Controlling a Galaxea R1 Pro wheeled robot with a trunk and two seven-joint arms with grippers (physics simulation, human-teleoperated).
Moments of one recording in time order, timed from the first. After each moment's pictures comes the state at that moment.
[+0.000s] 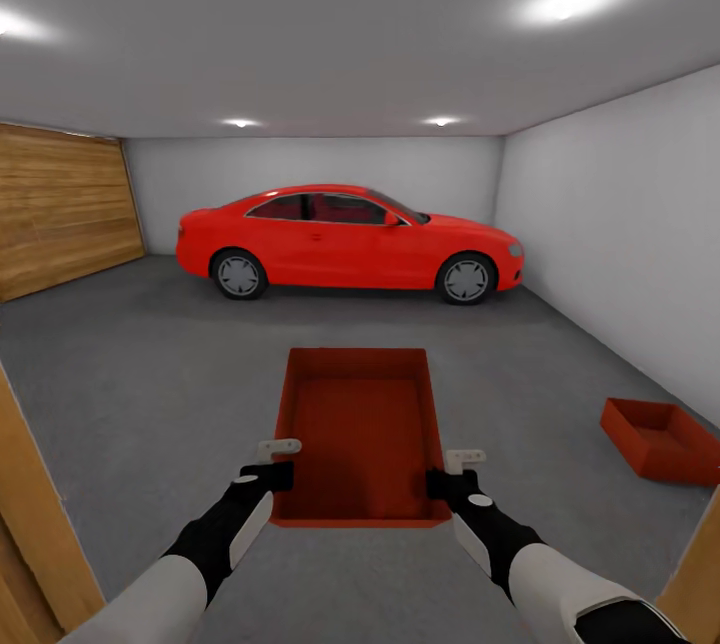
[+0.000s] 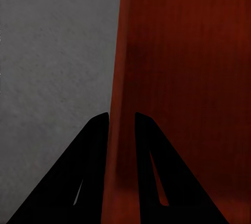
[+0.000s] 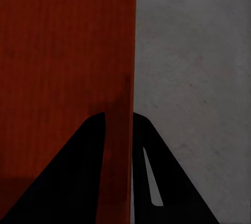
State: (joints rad) left arm -0.64 -0.05 -0.25 -0.56 0.31 0.25 0.25; right arm -0.73 0.07 0.22 -0.21 -0.17 -0.10 -0.08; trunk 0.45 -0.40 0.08
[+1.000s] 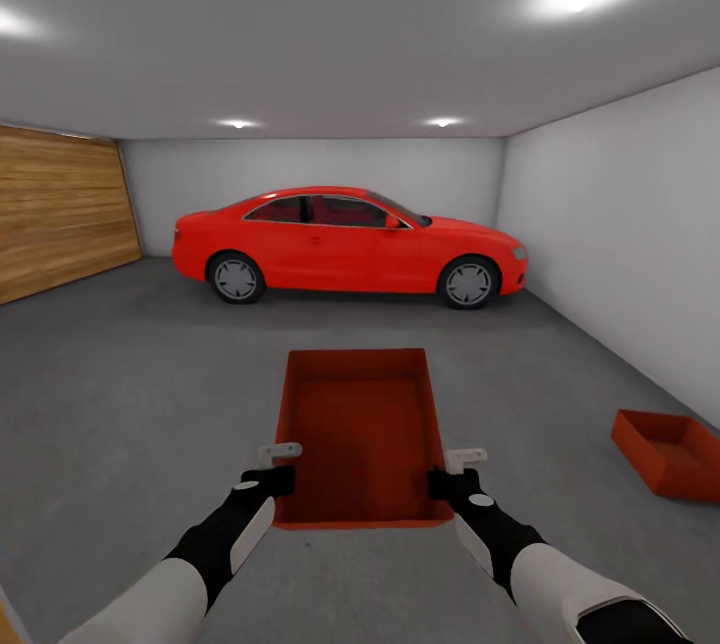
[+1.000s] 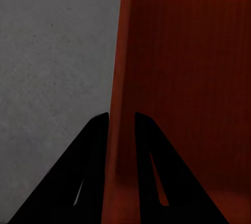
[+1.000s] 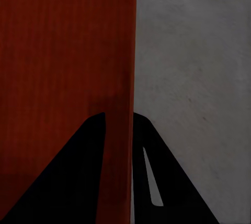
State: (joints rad) left arm -0.64 -0.05 -0.31 -0.53 0.39 0.20 0.27; right arm -0.73 0.06 0.23 -0.21 -0.16 -0.10 -0.08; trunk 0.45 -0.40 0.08
